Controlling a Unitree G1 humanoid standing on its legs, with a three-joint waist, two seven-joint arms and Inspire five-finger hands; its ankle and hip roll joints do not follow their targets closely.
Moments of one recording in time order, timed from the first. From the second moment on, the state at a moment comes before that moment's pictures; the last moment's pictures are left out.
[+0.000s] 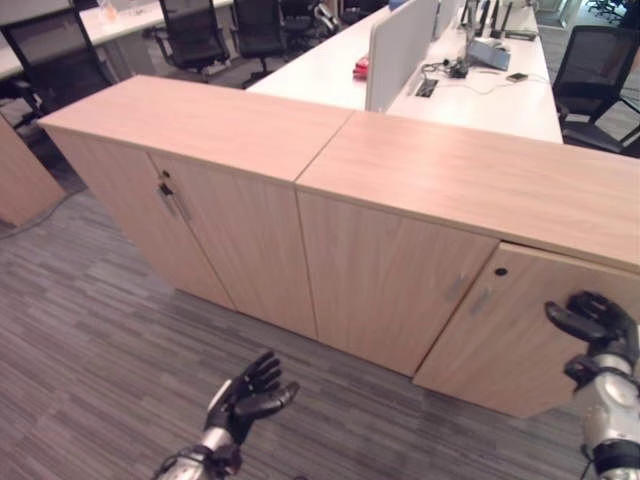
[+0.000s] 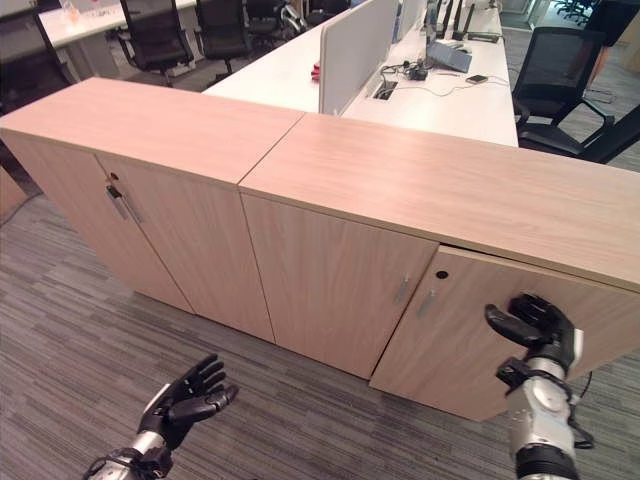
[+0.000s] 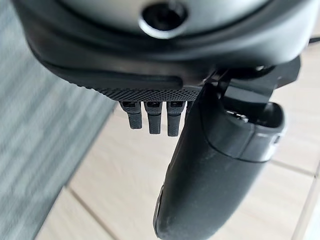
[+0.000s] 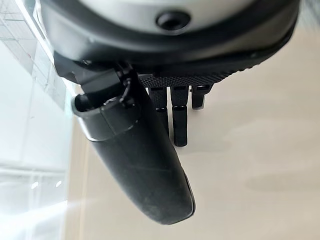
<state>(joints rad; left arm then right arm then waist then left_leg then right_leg) 0.31 0.38 -0.15 0.30 -0.66 -0.07 -0.22 -0.17 -0.63 -0.25 0.77 0.65 -0.16 -0.21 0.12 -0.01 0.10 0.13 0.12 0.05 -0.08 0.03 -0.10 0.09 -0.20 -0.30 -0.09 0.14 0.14</state>
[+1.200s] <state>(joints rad) 0.33 0.25 -0.12 0.28 -0.53 -0.05 -0.14 0.28 -0.22 -0.01 0.34 0.57 -0.10 -0.09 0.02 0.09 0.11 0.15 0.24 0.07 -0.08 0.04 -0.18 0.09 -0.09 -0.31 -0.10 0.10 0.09</state>
